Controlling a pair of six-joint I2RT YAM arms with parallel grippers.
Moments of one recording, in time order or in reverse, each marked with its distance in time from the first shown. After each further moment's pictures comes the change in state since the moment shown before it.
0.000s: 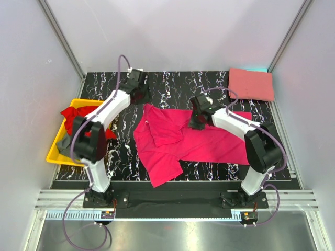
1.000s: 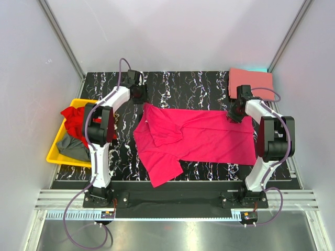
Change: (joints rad) left arm 0.138 0.357 0.184 0.104 0.231 0.151; right arm -0.555 0.082 0.031 -0.042 -0.003 -0.085
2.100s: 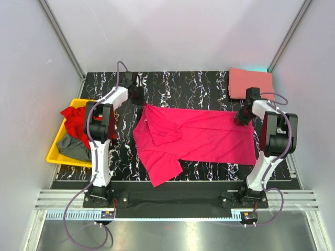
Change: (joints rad) left arm 0.041 0.079 0.035 0.008 0.070 -0.016; right arm -0.124 0.079 0.007 0.004 -0.014 -0.015
